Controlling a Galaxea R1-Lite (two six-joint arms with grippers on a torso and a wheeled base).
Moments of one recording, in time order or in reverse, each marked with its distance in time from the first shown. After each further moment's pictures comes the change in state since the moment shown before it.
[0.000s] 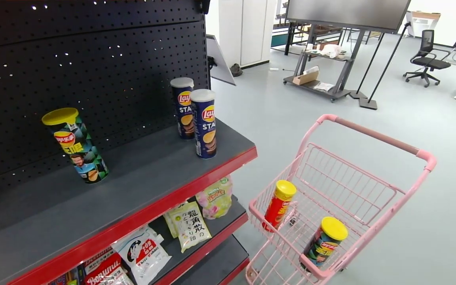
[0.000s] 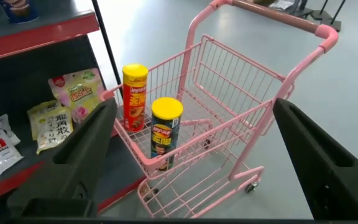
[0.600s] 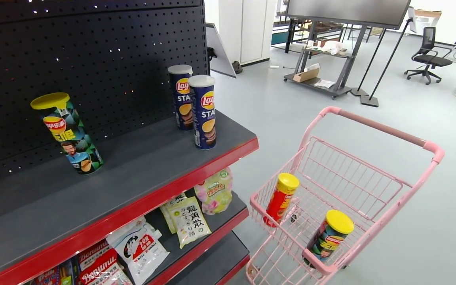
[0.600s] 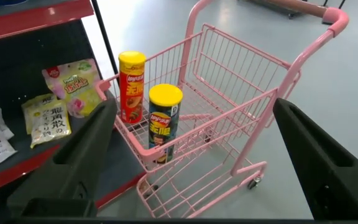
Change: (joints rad) left arm -0.001 0.000 0.000 0.000 0.000 0.000; right arm 0.000 0.000 0.000 0.000 0.000 0.002
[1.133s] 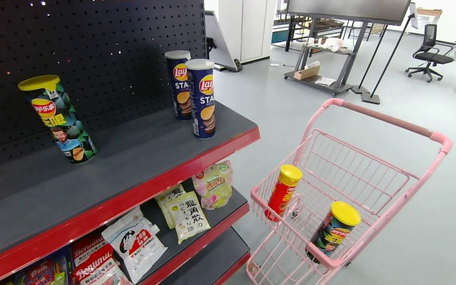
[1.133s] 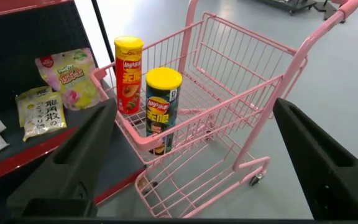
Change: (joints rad) left arm 0.000 0.000 0.000 0.000 0.000 0.000; right arm 0.000 0.000 0.000 0.000 0.000 0.000
